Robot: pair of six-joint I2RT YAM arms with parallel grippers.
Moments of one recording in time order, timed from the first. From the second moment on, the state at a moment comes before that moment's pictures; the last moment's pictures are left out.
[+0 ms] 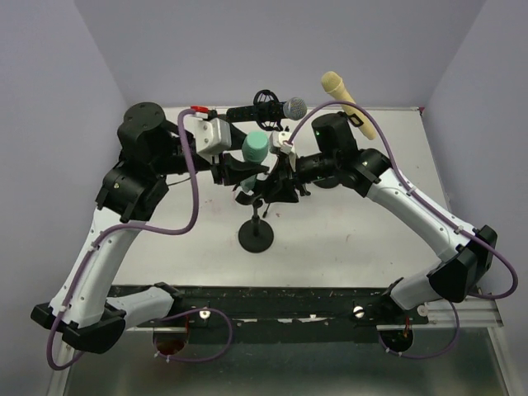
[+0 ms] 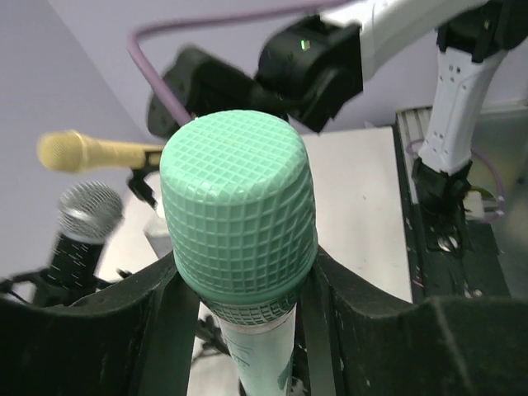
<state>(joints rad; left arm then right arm) -0.50 1.13 1.55 -0.45 0.95 0.26 0.71 1.48 1.48 -0.56 -0.84 -0.45</state>
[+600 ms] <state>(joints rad) -0.46 0.91 1.63 -0.46 0.57 0.37 0.61 1.33 1.45 -0.69 -0.64 -0.36</state>
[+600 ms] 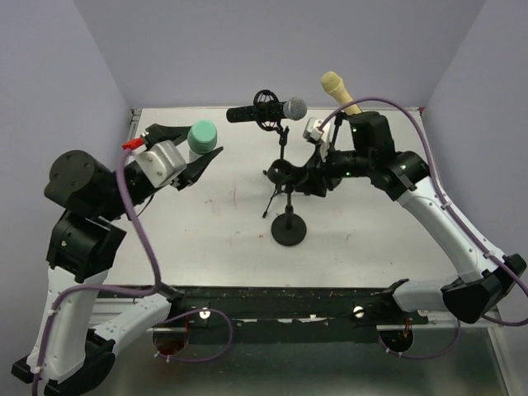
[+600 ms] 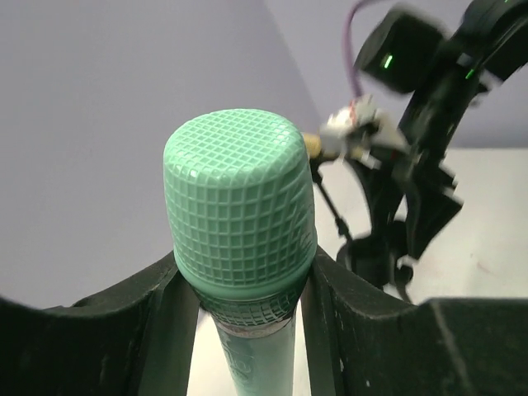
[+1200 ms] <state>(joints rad) -0.24 0.98 1.07 -0.65 0.15 0.15 0.48 1.17 1.32 -0.67 -0.45 -0.26</state>
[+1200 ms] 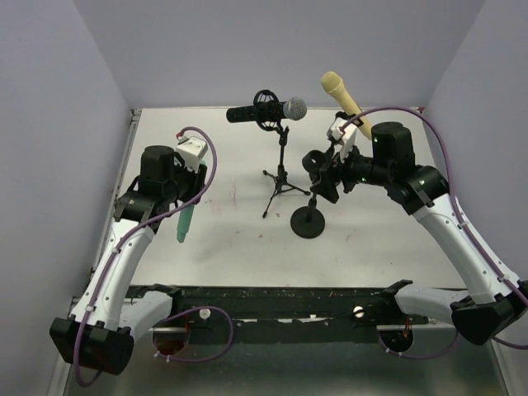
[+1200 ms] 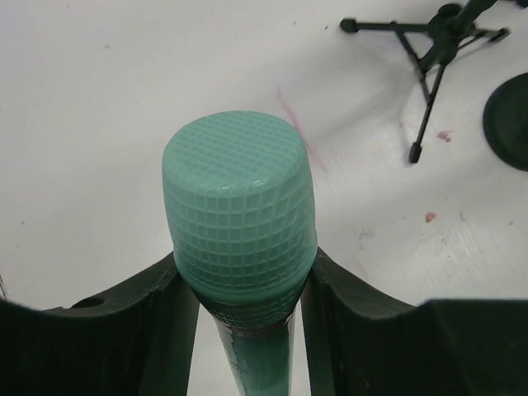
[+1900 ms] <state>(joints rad) 0.11 1.48 1.00 -0.74 0.06 0.15 0.48 1.20 1.65 -0.82 -0.45 -0.23</state>
